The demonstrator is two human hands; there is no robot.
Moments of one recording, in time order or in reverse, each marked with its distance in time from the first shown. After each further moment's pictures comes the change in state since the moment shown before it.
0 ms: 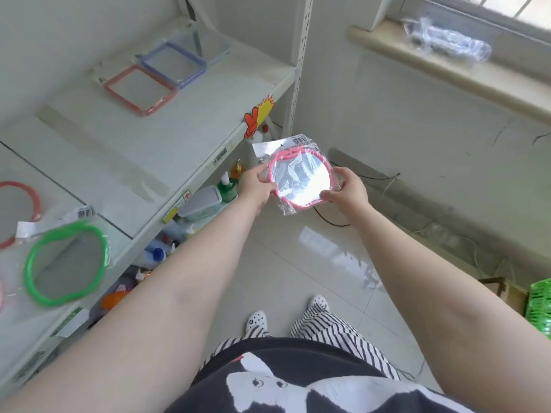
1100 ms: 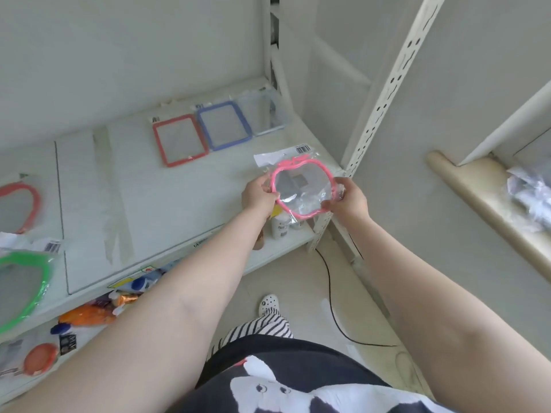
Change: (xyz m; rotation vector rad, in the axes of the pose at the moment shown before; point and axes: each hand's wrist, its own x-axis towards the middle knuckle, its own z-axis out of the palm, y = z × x) left_hand 0.225 0.134 0.039 -0.045 0.577 -0.056; right_hand 0.333 -0.140 0.005 -0.121 -0.375 -0.292
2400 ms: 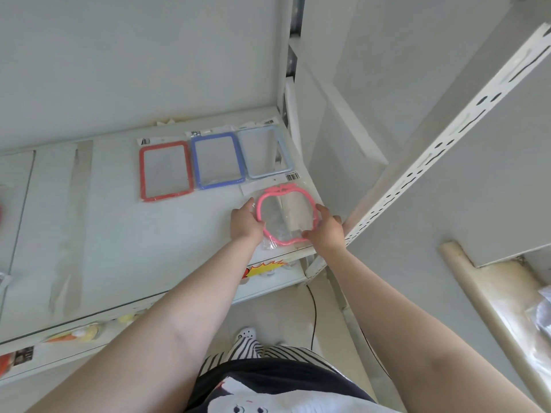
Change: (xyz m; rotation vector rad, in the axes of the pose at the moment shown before) left_hand 0.126 0.019 0.043 0.205 0.158 -0.135; right_hand 0.154 -0.028 0.030 -0.355 -0.162 -0.005
